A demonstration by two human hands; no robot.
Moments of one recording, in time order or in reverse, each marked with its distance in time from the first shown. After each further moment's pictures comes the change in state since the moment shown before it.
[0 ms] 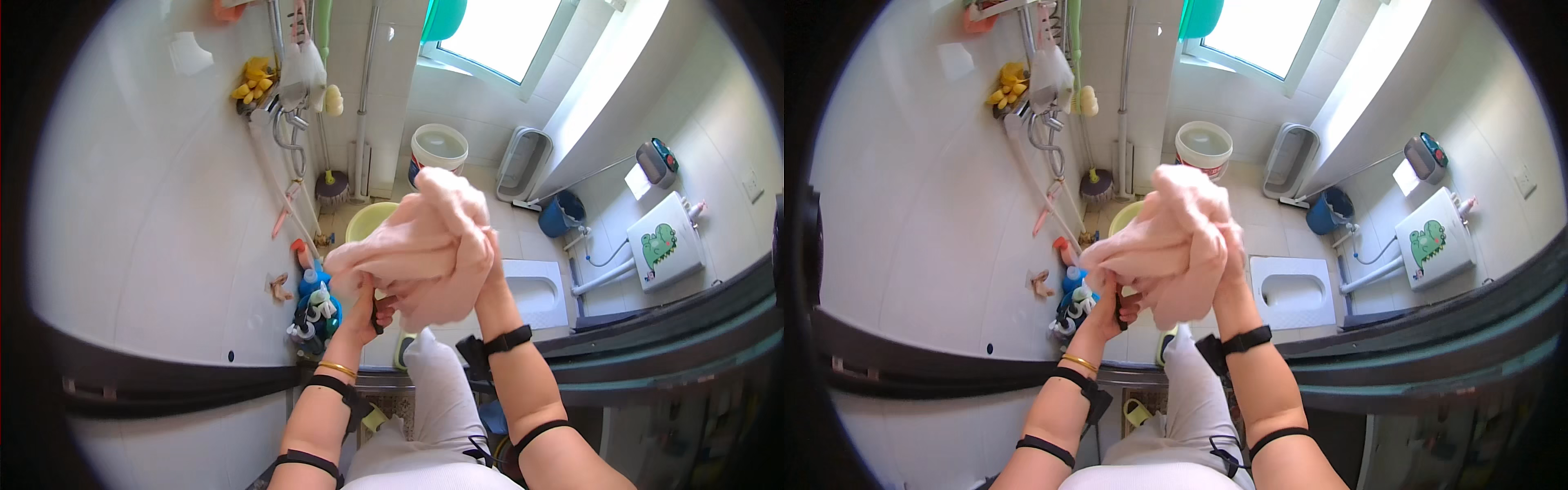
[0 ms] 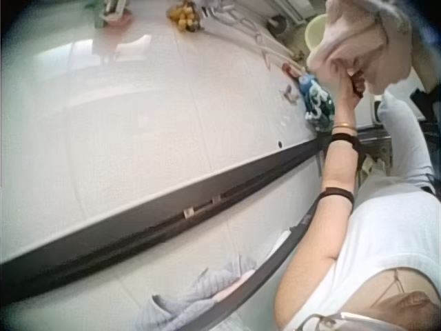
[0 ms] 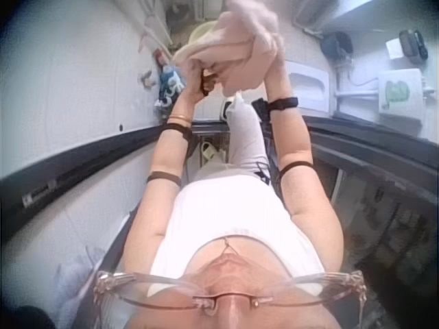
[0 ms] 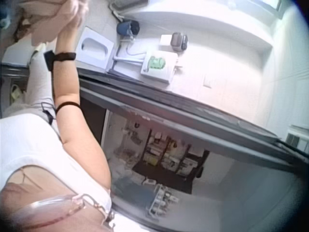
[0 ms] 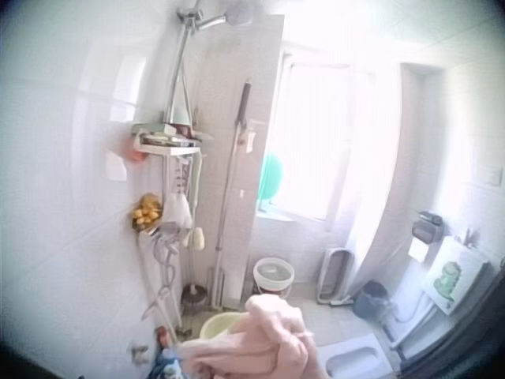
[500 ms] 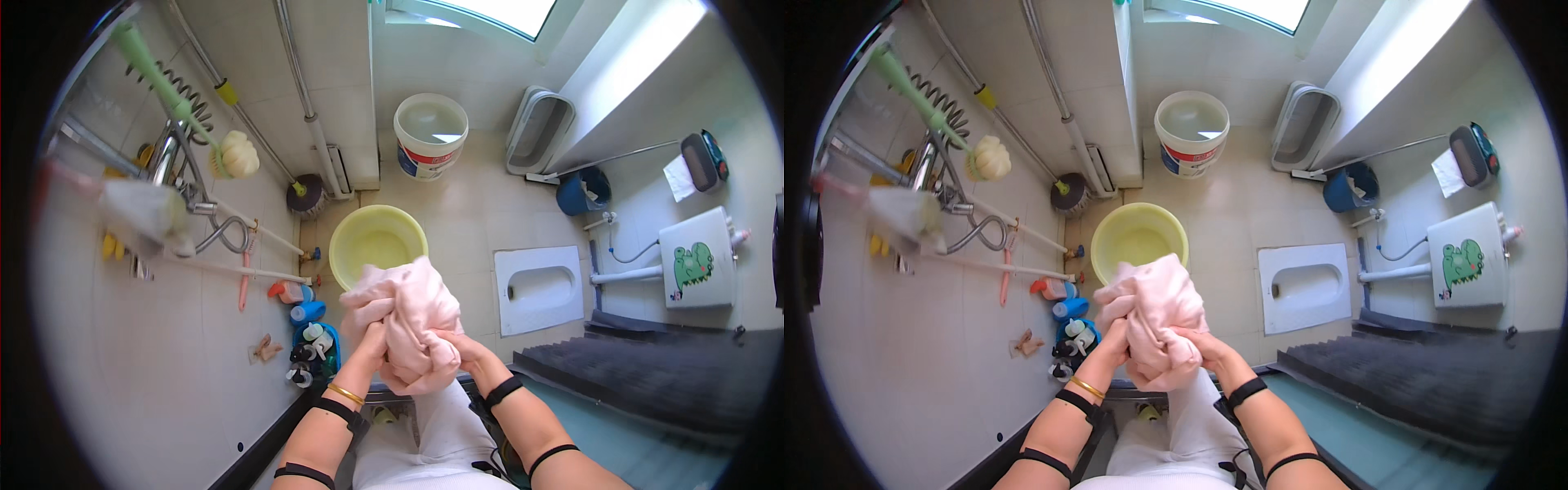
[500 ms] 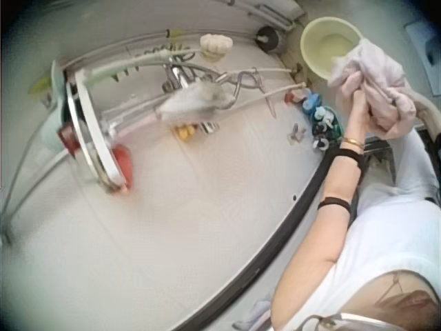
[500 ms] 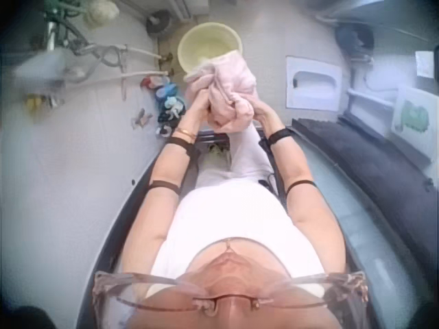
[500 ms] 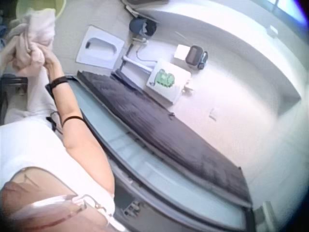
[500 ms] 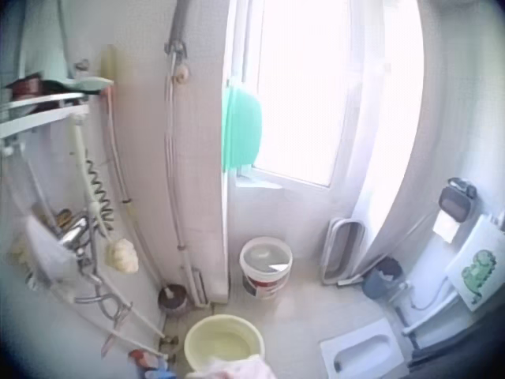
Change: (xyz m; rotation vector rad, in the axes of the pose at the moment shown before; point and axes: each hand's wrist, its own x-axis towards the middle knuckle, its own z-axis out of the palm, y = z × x) left_hand 0.194 0.027 0.046 0.318 0.298 -0.123; right_hand 0.058 0.051 -0.182 -0.044 0.199 1.007
